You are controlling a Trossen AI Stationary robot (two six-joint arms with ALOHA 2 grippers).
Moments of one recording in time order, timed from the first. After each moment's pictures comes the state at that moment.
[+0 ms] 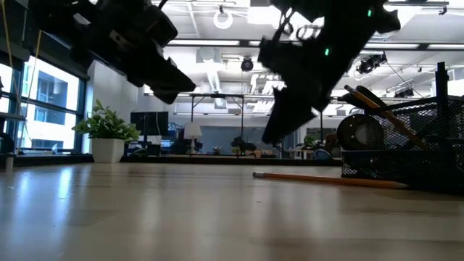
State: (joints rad) left arm 0.13 1.36 0.50 0.41 0.28 0.00; right arm 0.26 1.77 1.03 -0.27 0.42 0.50
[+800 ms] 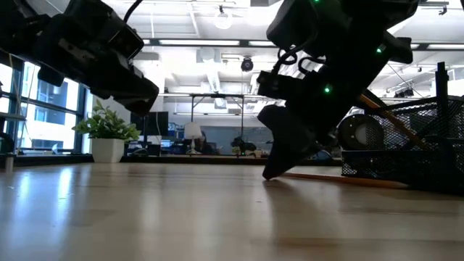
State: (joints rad) left arm 0.13 1.24 0.25 0.63 0.36 -0.06; right arm 0.31 1.95 1.03 -0.21 0.56 0.70
